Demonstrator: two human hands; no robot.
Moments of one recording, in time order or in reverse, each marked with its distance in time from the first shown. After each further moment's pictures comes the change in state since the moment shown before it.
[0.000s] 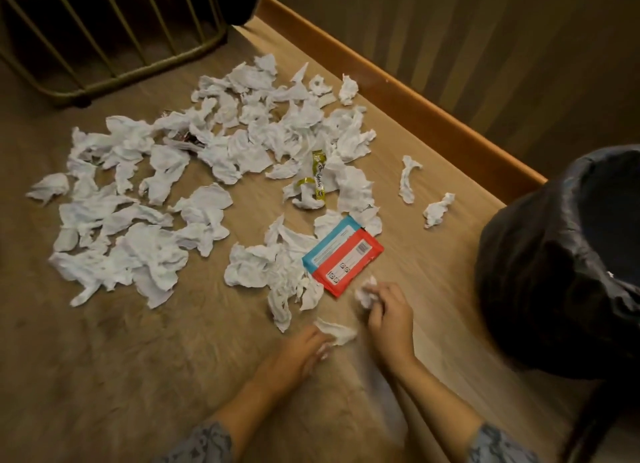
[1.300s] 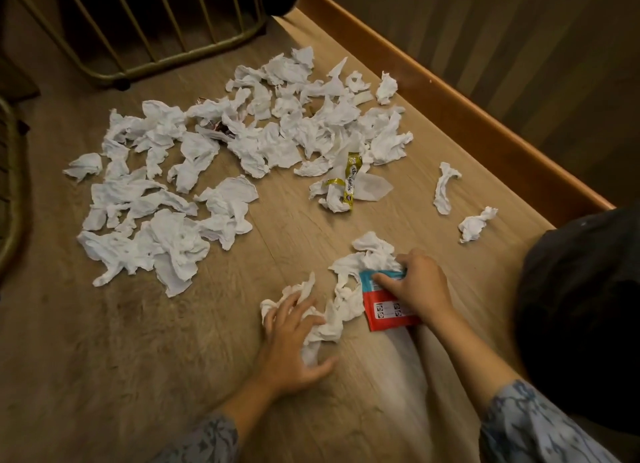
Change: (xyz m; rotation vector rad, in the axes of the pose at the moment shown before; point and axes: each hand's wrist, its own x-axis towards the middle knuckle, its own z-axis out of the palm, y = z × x) left_hand -0.002 -0.031 -0.011 0.237 0.252 -0.209; right_hand 0.103 -0.002 -0.001 -0.525 -0.368 -0.015
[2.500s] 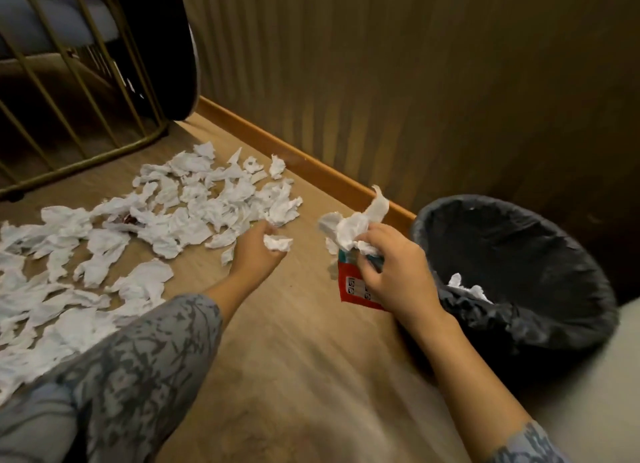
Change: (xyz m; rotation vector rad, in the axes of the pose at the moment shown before) left_hand 0.181 0.155 -0.126 -0.311 0.123 -0.098; right_hand -0.116 -0.024 -0.199 0.140 0.523 -0.222
